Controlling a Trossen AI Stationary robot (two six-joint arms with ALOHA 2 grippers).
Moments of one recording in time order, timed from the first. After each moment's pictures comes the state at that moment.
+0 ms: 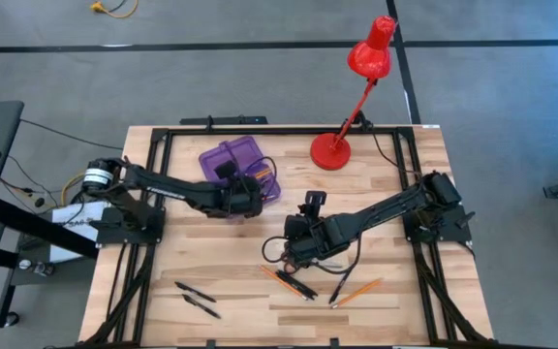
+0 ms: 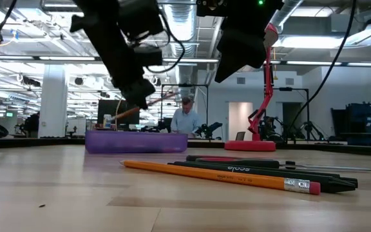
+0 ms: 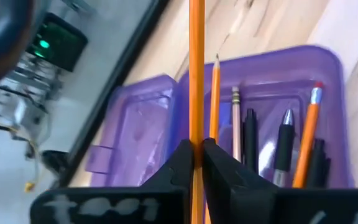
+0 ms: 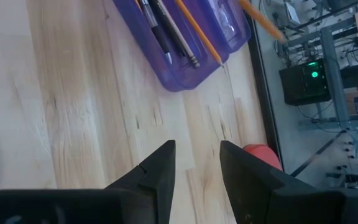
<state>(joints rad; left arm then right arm) 0.00 1.62 0.95 -0.43 -0.80 -0.22 0.34 1.90 1.50 -0.96 0.82 0.25</state>
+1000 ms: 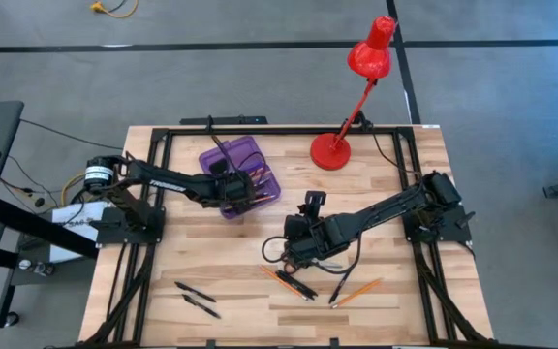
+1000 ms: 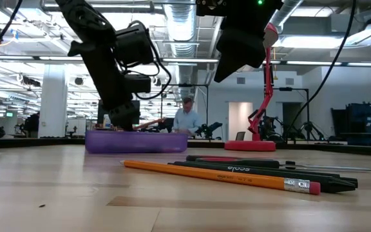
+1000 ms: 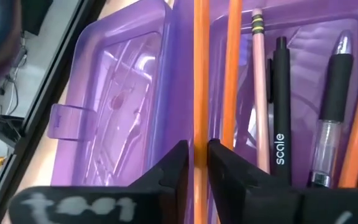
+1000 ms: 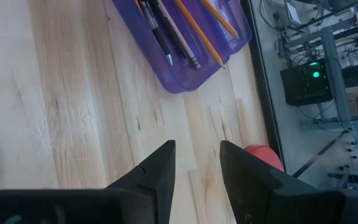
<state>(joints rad) 0.14 1.62 0.82 -0.34 -0.62 -0.18 0.34 1.90 1.50 -0.96 0.81 0.26</state>
